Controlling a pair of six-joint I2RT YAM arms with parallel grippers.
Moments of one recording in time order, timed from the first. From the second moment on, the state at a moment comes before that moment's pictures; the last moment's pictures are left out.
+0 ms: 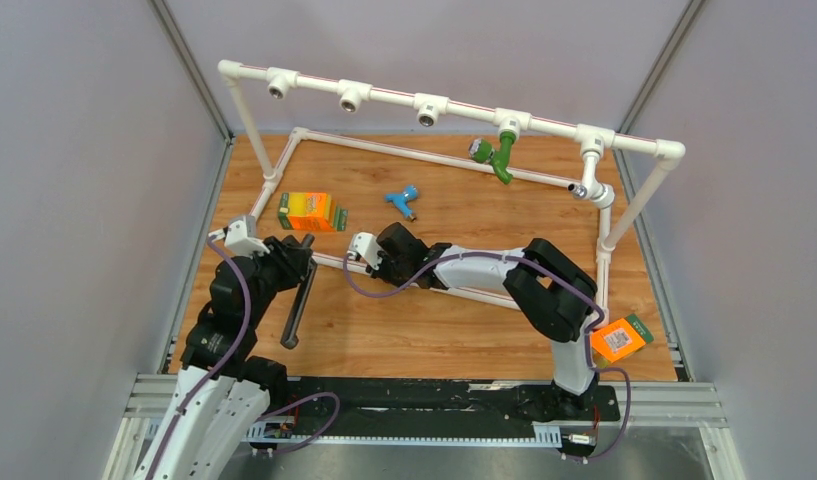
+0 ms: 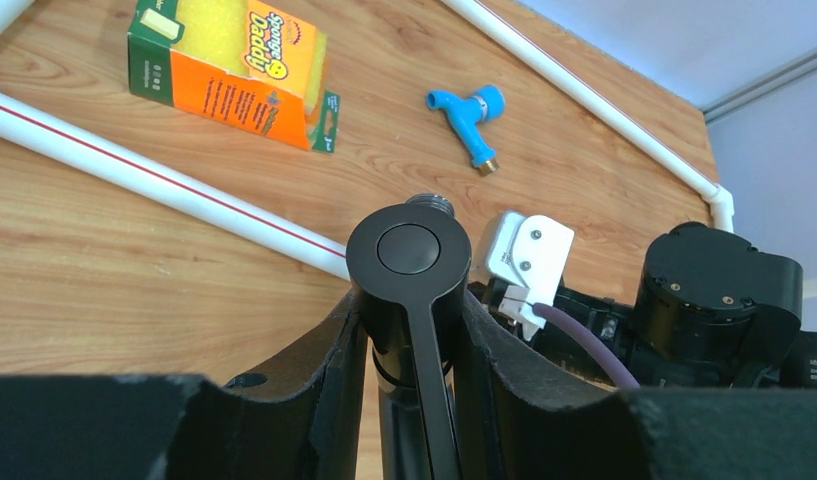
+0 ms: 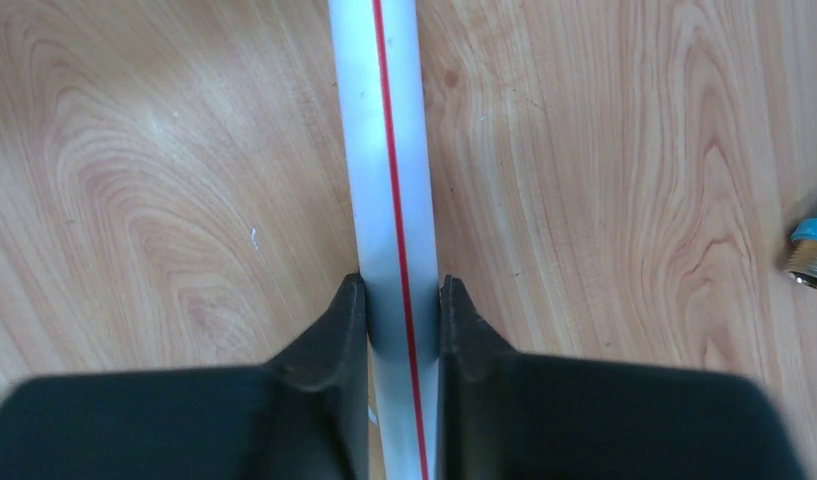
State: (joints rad) left arm -0.29 0.44 0.60 -0.44 -0.10 -0.60; right arm 0.93 1.97 1.23 -0.09 -0.02 -0.31
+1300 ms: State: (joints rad) left arm -0.29 0.37 0.70 -0.54 -0.17 -0.59; right arm 1.07 1.71 0.97 -0.26 0.08 -0.23
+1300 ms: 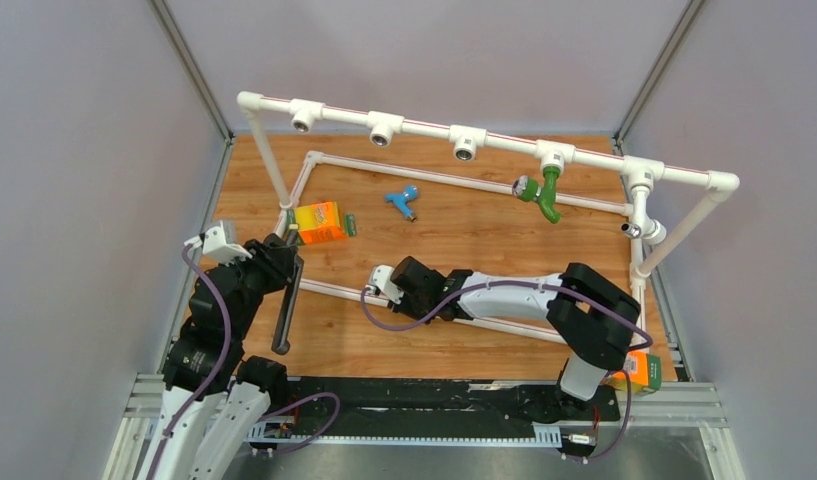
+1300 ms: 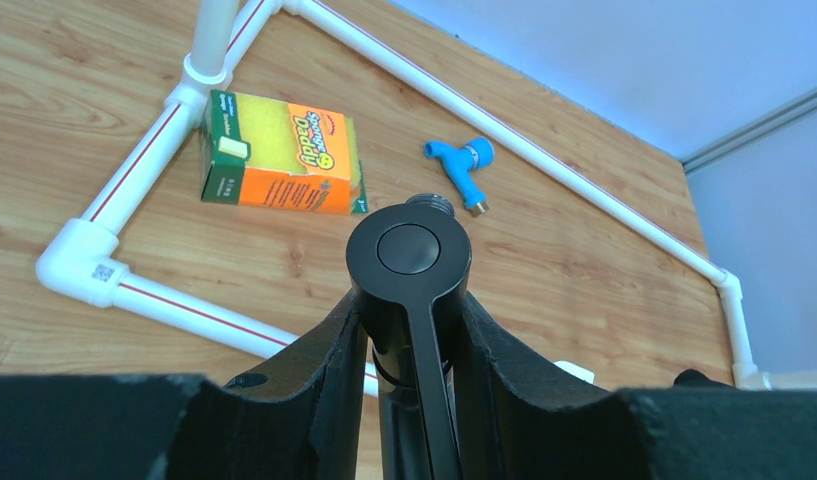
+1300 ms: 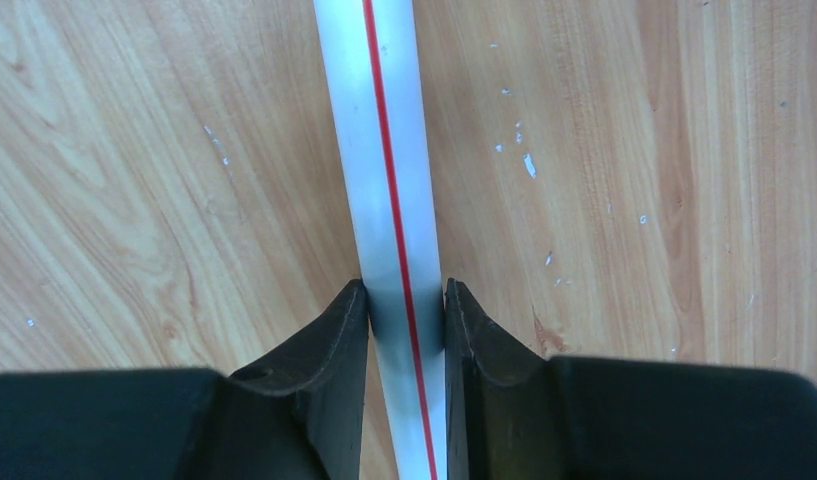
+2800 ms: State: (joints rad) left arm -0.29 0.57 0.83 -0.36 -0.01 -0.74; right arm 0.75 1.52 1.95 -0.65 -0.03 -0.53
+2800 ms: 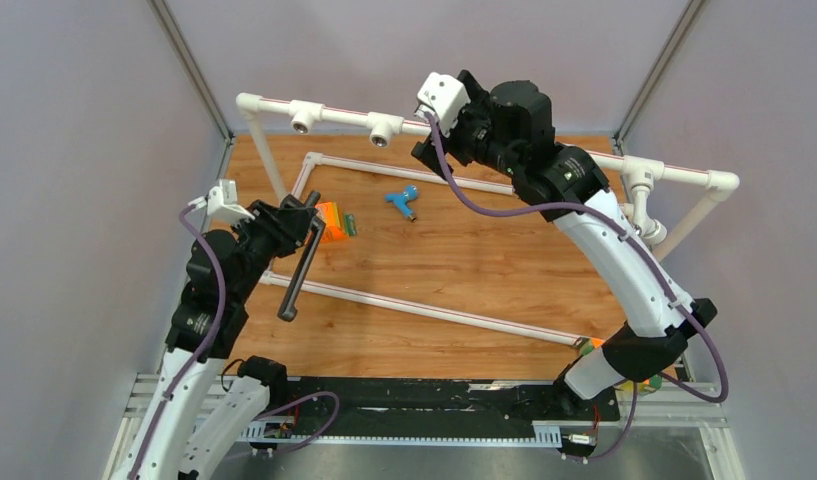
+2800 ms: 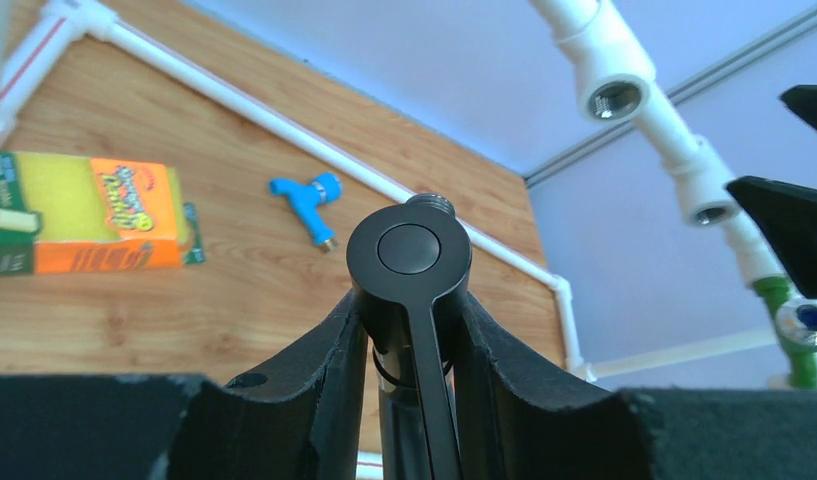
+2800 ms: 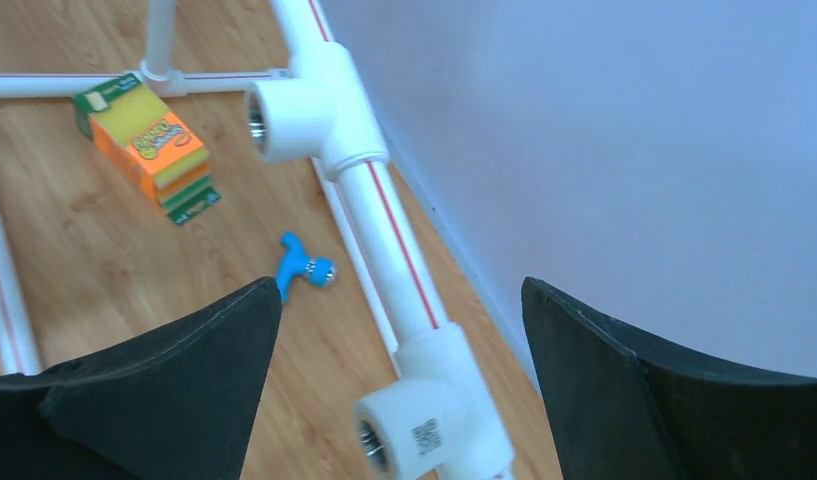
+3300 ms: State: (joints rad) left arm -0.12 0.79 0.88 -0.03 0.15 -0.98; right arm 0.65 1.77 2.07 -0.68 -0.15 -0.77
